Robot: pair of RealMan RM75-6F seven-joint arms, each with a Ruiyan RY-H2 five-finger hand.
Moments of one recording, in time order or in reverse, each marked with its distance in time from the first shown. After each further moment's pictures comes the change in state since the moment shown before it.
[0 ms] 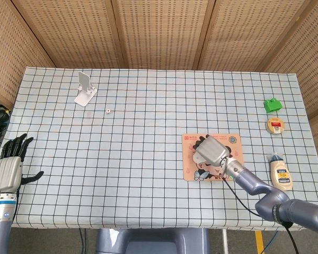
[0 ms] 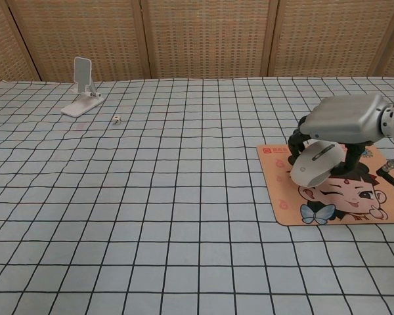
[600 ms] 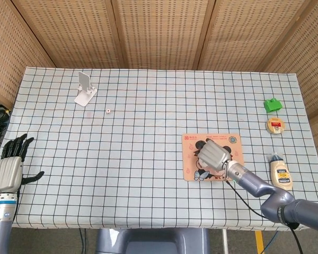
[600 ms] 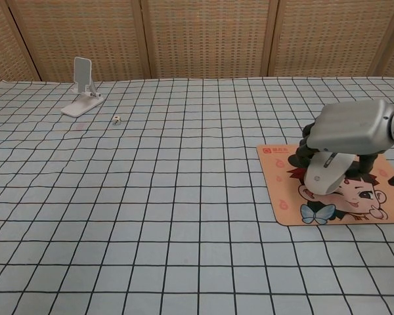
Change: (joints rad) left arm -0.001 -0.005 -0.002 0.005 -0.001 -0.004 -0.001; right arm 0.017 0.046 -0.045 -0.025 -0.070 -0.026 -0.115
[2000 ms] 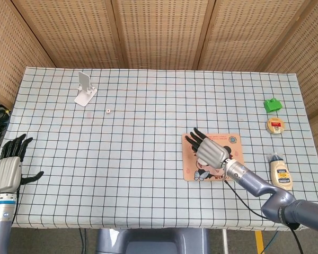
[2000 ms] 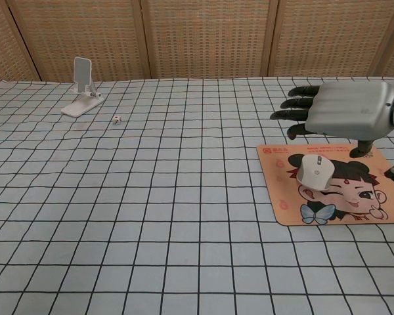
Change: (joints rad) left arm 0.006 0.010 -0.007 -0.012 -0.010 -0.001 -0.019; right arm -0.044 -0.011 0.031 0.022 -0.048 0.137 -0.197
